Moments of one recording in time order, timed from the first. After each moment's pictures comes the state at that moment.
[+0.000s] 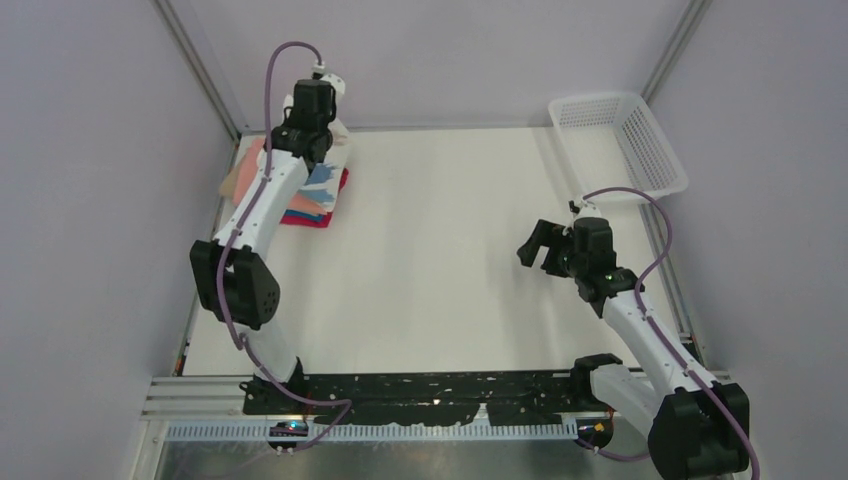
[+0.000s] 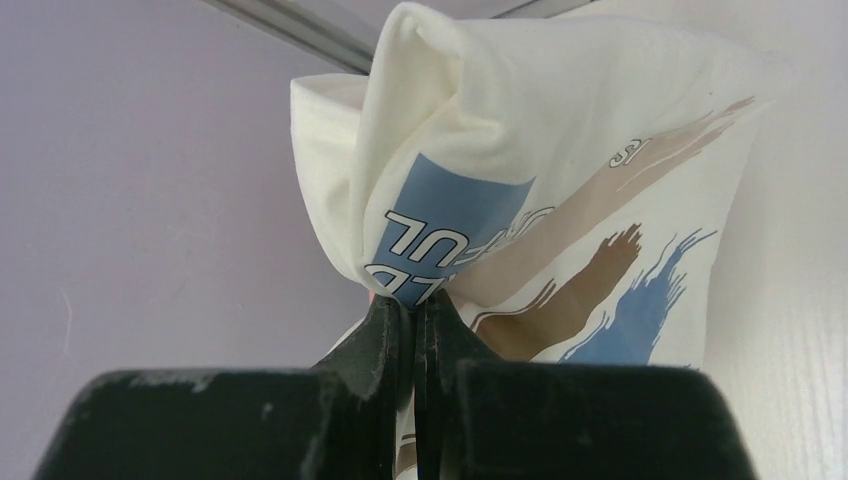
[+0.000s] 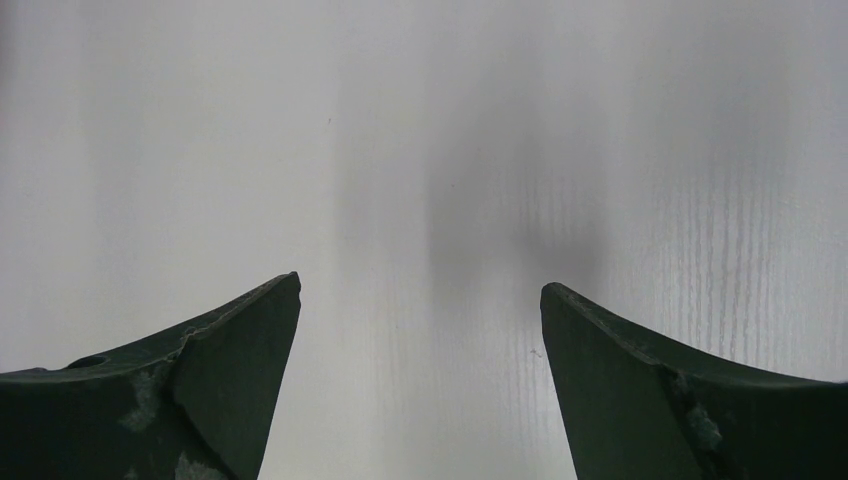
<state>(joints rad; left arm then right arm) -0.25 1.76 1.77 -0.52 -0.60 0.42 0.15 0.95 0.56 -0.26 -0.11 0.41</state>
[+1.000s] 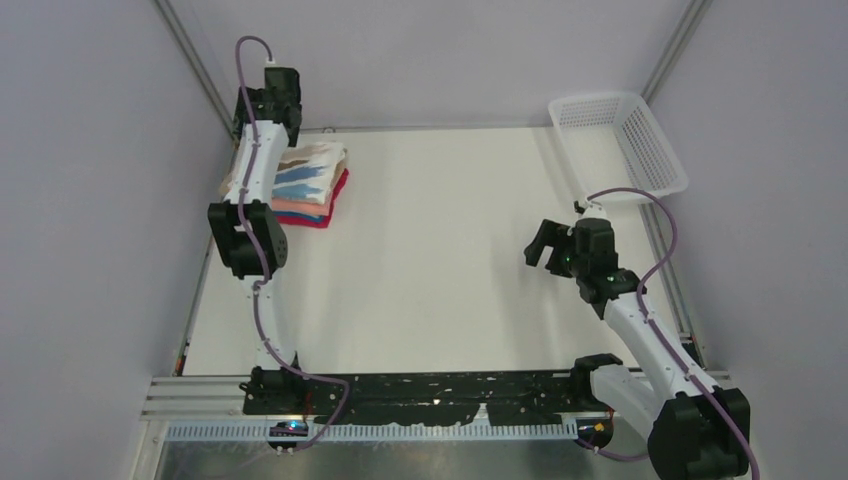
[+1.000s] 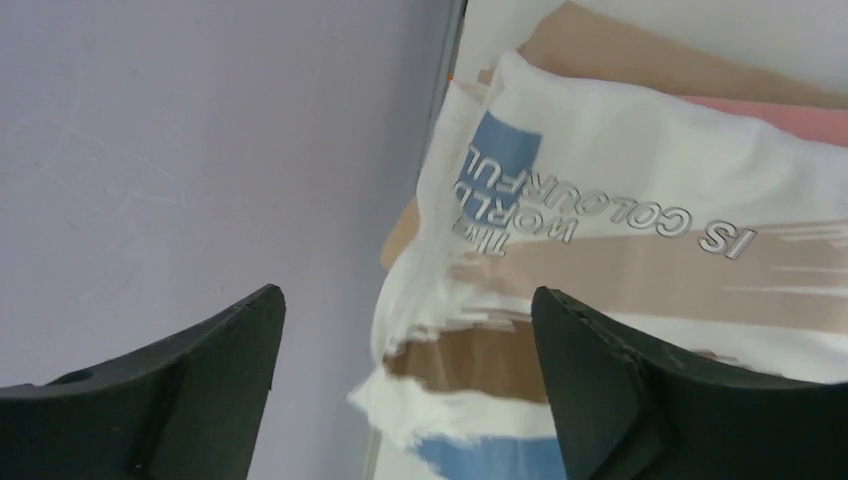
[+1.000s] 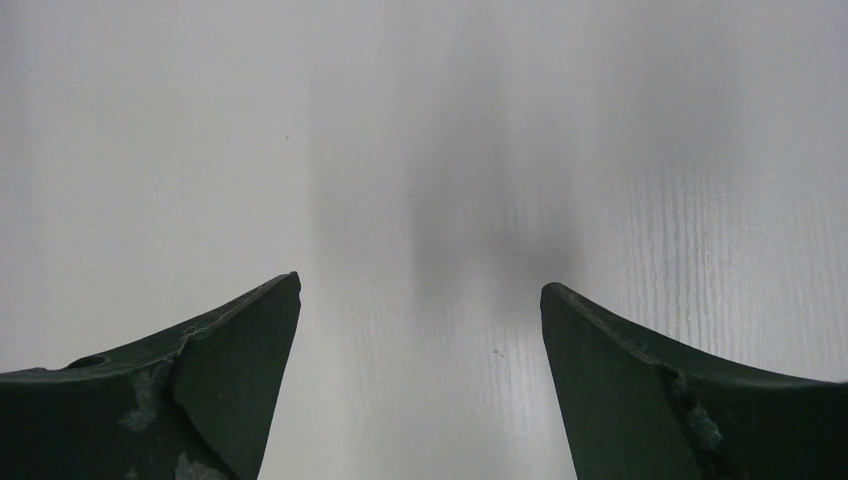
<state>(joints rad) -0.01 2.20 2.22 -0.73 -0.64 0.30 0.14 0.94 0.56 -0.28 -0.02 0.40</state>
